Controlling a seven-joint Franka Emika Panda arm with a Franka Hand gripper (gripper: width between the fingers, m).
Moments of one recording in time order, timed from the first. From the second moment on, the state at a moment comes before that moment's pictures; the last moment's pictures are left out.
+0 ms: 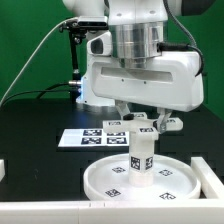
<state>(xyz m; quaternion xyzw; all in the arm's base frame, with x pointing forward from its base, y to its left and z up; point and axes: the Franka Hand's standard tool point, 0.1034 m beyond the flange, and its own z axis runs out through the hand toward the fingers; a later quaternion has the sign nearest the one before) 0.564 0.040 0.104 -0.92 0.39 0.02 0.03</state>
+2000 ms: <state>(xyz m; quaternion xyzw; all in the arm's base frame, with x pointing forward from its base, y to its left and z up) 0.565 0.039 0.124 -0.94 -0.35 -0.04 -0.01</state>
